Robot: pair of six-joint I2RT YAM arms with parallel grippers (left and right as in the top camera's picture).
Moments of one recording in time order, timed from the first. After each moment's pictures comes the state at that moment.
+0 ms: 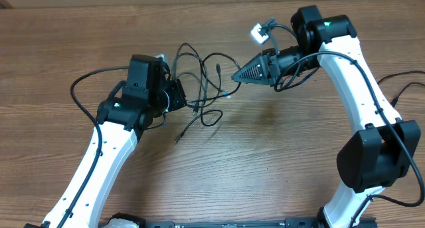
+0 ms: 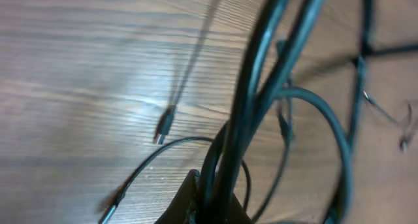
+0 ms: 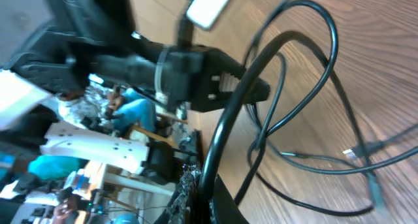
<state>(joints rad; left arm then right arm) -0.26 1.36 1.10 -0.66 0.19 -0.60 0.18 1.93 1.81 -1.44 -1.32 -0.68</state>
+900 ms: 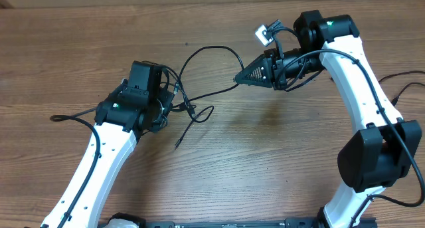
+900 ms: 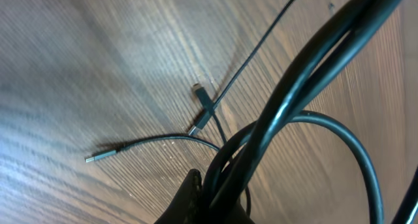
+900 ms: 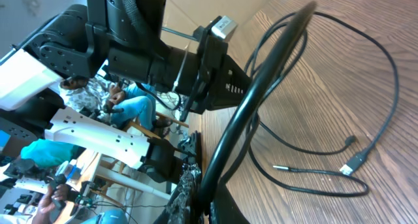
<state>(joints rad) -0.26 1.35 1.12 -0.85 -0.03 -1.38 0.17 1.93 1.81 -1.53 -1.35 -0.87</state>
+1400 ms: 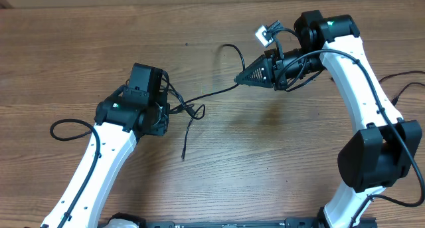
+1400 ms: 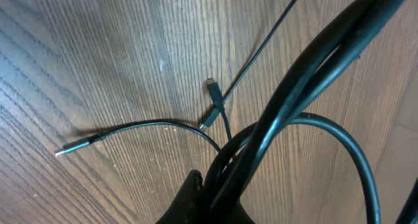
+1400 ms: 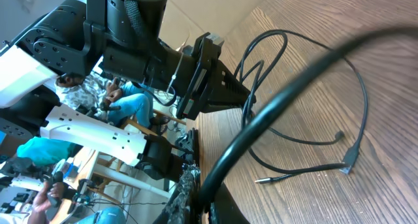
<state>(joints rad) -0.26 1.35 1.12 -0.92 -0.03 -1.73 0.17 1.93 1.81 -1.53 -1.34 -0.88</state>
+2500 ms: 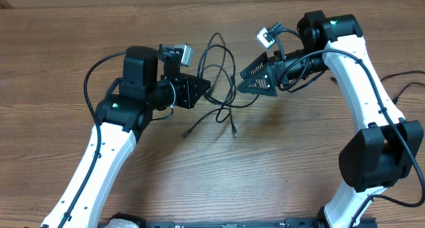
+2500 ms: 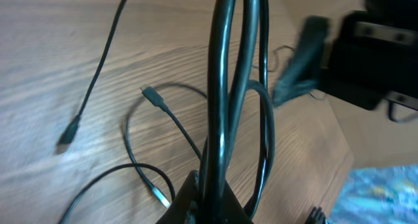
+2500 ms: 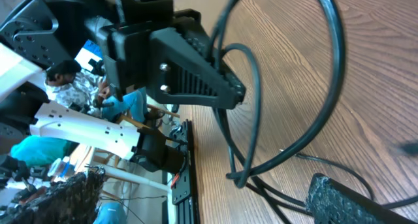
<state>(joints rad) -0.26 1.35 1.12 -0.45 0.66 -0.32 0.15 1.93 1.81 -1.55 -1.28 -0.86</state>
